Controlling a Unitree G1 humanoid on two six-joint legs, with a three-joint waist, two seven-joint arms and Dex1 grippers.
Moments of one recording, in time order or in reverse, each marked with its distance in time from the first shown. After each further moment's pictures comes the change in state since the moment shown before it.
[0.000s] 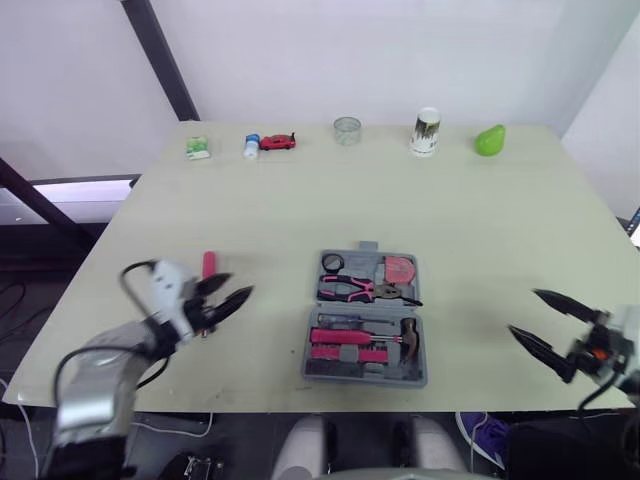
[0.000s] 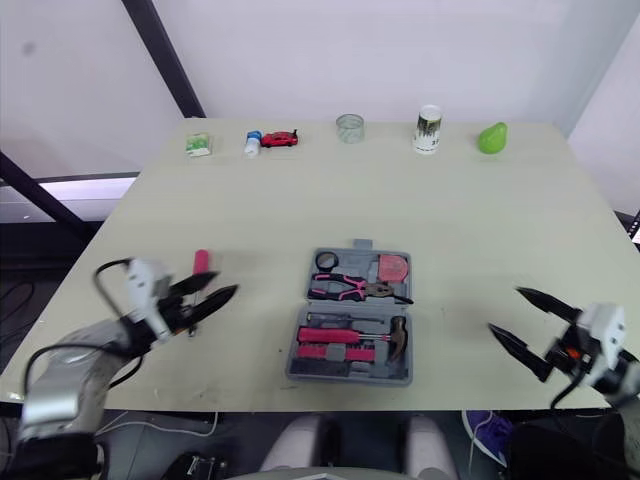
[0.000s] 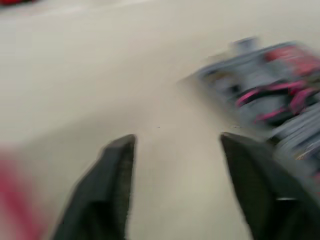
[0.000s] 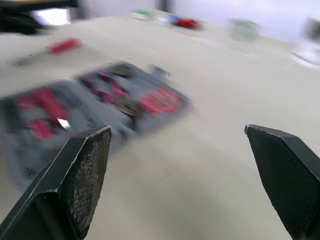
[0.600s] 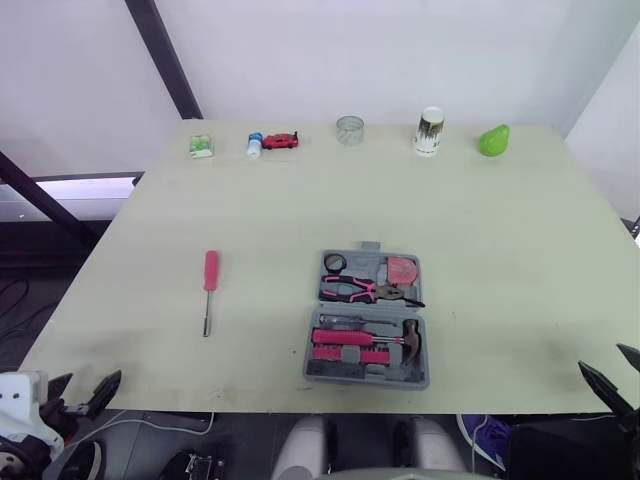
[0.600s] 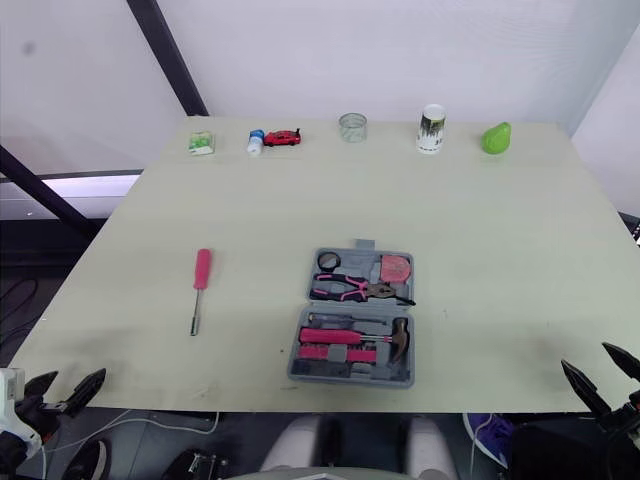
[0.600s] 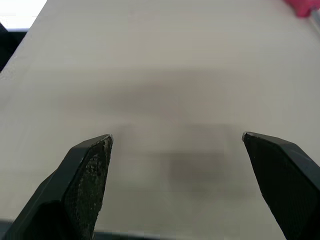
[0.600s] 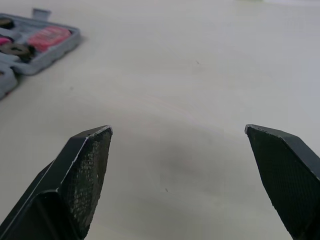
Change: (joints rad) left arm 0.269 0.021 0.283 0.384 -0.019 -0.222 0.016; right arm 0.135 0.028 -0.158 0.230 -0.007 -0.100 -0.045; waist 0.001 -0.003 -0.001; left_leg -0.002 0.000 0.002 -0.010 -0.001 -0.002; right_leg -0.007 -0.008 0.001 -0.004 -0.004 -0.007
